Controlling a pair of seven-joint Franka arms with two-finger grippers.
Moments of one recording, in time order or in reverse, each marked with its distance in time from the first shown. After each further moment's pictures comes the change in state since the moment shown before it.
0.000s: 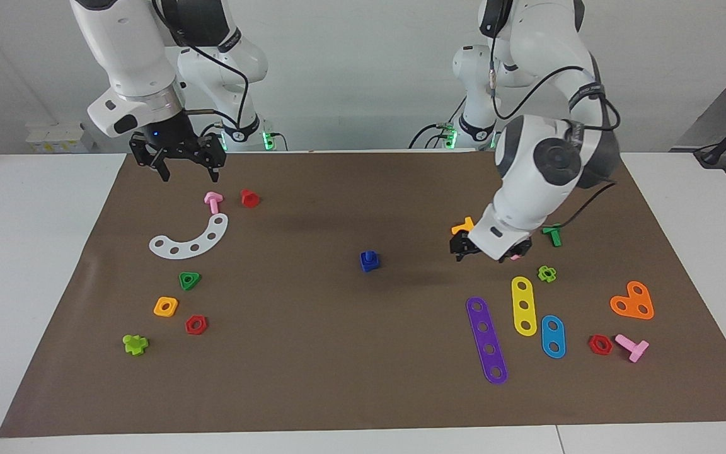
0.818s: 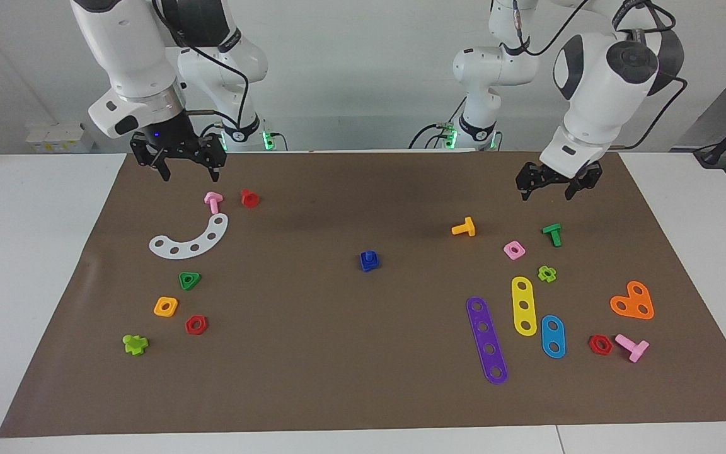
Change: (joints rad) left arm 0.115 -0.417 0.003 -0.363 0.102 0.000 0.081; right arm 0.000 0.000 0.000 -0.001 0.000 -0.008 0.002
